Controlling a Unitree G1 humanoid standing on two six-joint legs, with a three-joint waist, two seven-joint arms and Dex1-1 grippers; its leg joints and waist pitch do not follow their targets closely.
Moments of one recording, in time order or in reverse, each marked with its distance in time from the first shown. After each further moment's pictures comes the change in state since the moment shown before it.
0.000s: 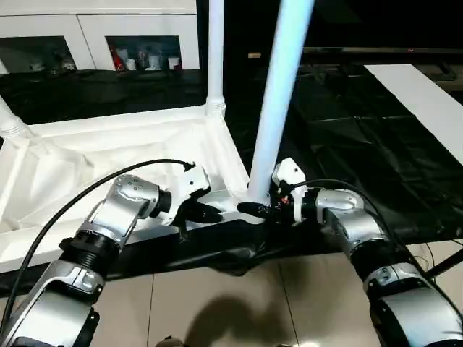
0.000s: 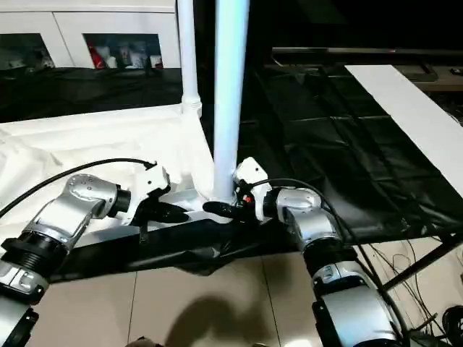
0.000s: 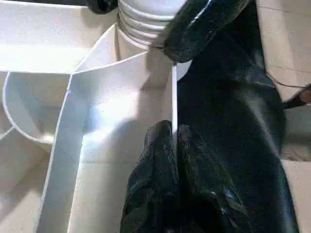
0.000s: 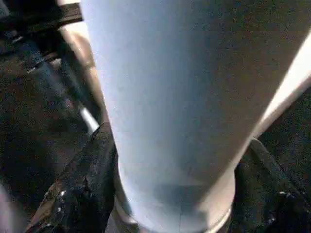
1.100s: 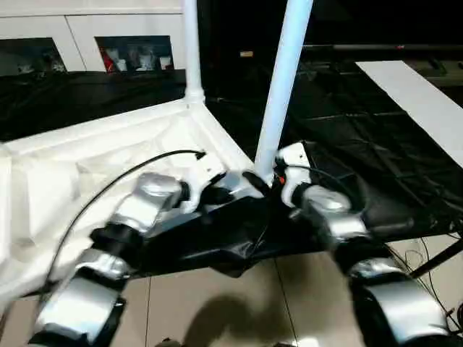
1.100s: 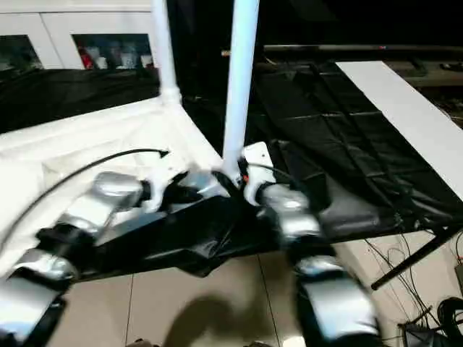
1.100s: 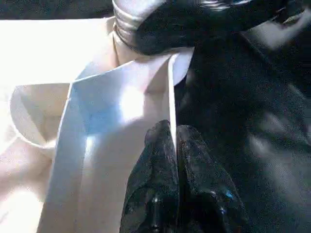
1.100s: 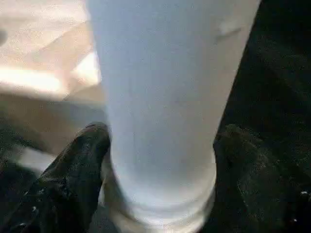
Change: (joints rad) left arm -0.049 -0.060 0.018 0.103 0.011 -0.054 0.116; right arm -0.017 0.008 -0.040 0.043 -0.004 -0.030 -0.174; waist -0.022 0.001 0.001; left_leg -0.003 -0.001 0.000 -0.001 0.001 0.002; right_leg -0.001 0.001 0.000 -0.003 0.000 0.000
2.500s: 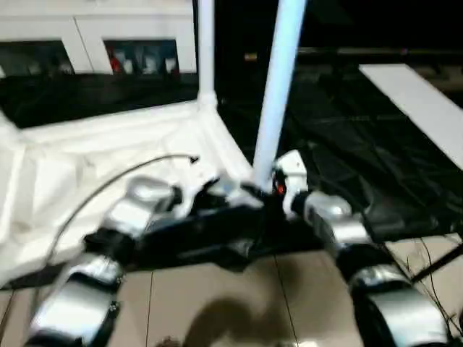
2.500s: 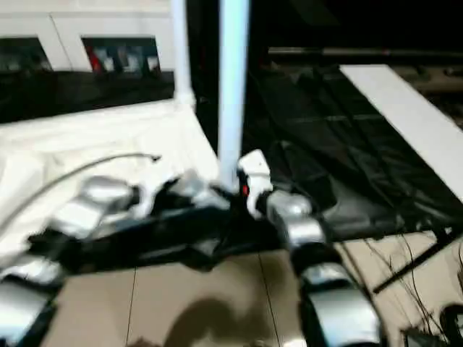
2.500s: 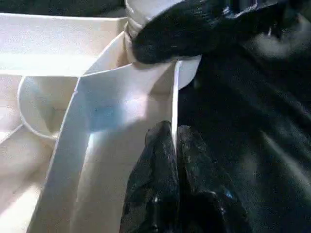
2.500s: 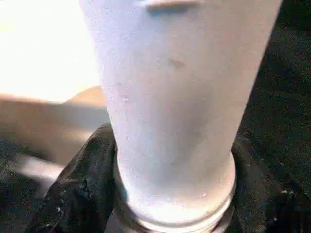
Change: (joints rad) left arm -0.050 -0.104 0.034 0.105 0.006 0.012 0.160; right arm -0.028 0.109 -0.080 0.041 0.016 0.063 -0.333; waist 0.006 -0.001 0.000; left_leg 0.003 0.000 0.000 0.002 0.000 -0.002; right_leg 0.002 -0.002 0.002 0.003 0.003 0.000
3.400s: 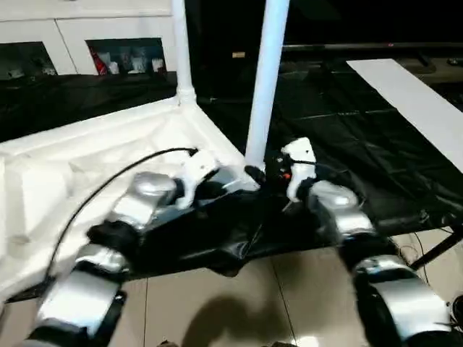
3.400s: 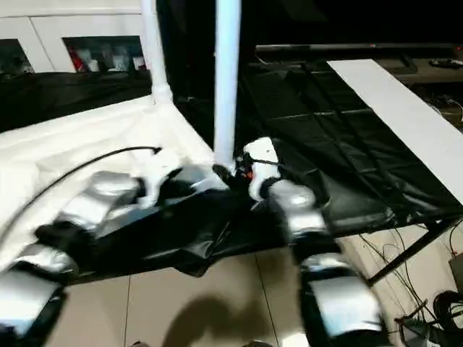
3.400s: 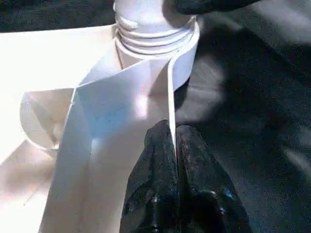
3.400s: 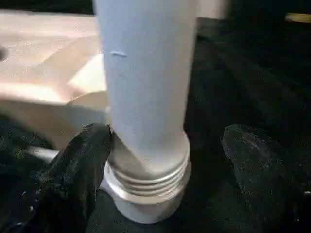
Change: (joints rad) left arm 0.030 0.099 -0.007 0.000 0.012 -0.136 -0.125; right arm -0.004 -0.114 0.060 -0.027 -0.010 -0.098 0.353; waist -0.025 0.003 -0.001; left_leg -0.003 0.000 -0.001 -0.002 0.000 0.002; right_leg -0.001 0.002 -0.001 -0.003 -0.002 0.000
